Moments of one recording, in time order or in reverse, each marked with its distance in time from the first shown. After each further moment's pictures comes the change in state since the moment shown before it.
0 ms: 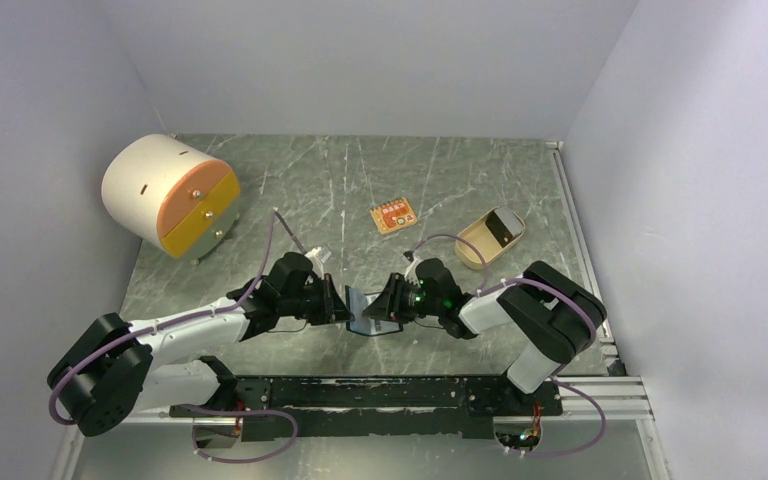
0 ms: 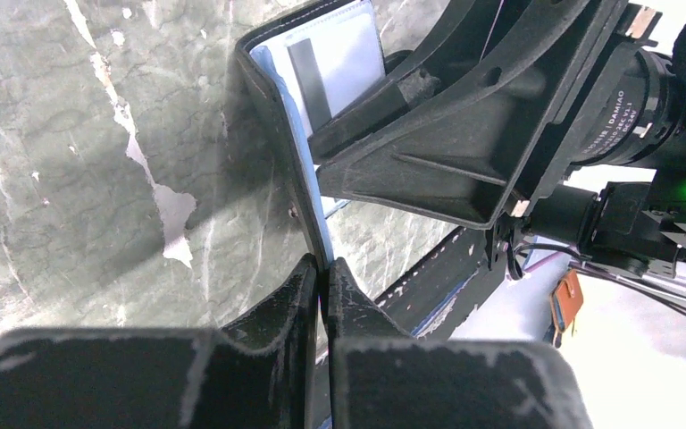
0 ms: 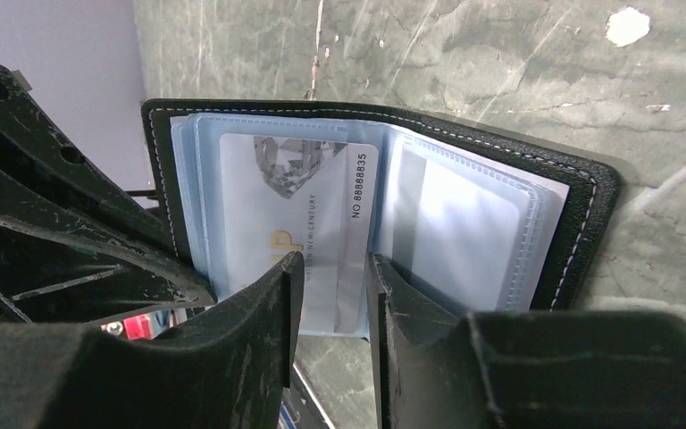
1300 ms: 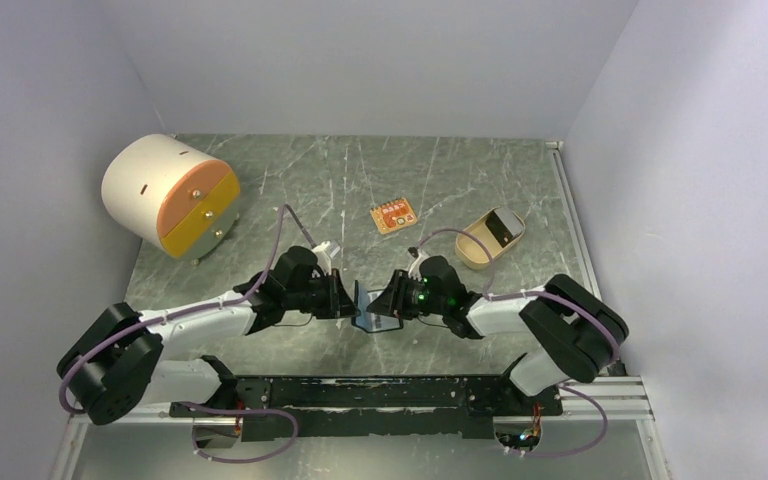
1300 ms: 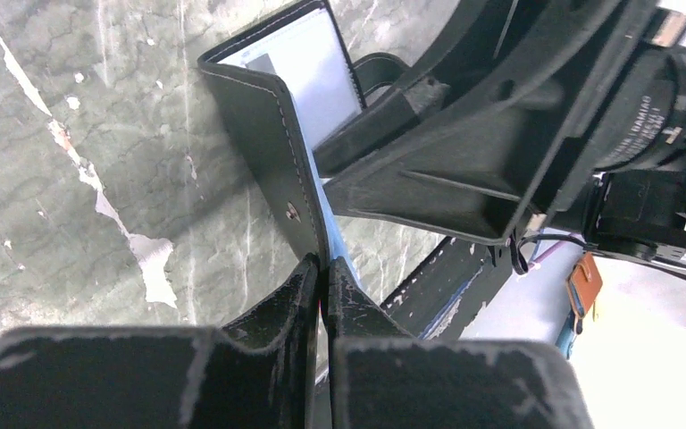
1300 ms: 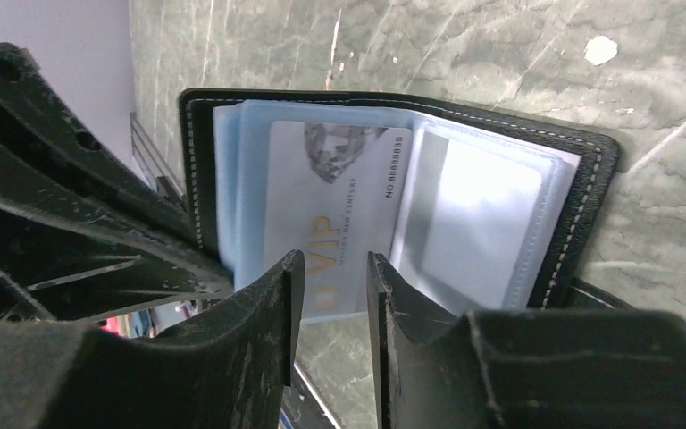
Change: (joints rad) left arm 0.000 0.053 0.038 0.056 0.036 0.090; right arm 0.000 -0.114 0.002 -0.114 0.050 -0.047
